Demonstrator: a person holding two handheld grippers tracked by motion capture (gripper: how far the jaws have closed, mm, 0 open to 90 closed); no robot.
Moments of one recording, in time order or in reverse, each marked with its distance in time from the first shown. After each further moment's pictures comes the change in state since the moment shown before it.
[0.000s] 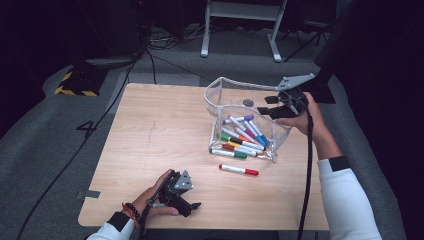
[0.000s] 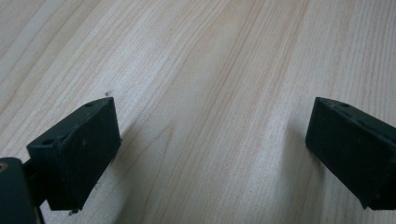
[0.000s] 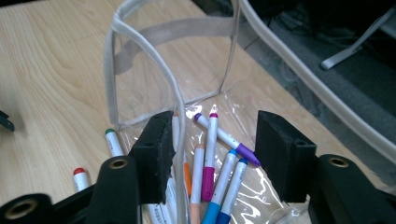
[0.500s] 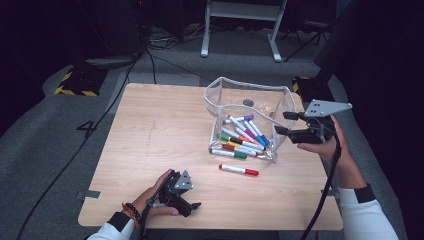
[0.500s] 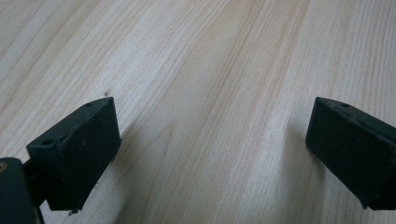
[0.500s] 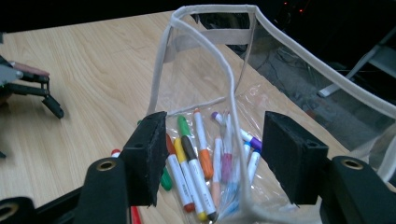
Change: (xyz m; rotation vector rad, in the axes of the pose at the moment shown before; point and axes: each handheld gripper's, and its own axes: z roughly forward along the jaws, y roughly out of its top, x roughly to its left) left arm 0.000 0.000 0.000 0.000 0.001 0.000; right arm 0.036 -0.055 -0.061 -0.161 0.001 -0.020
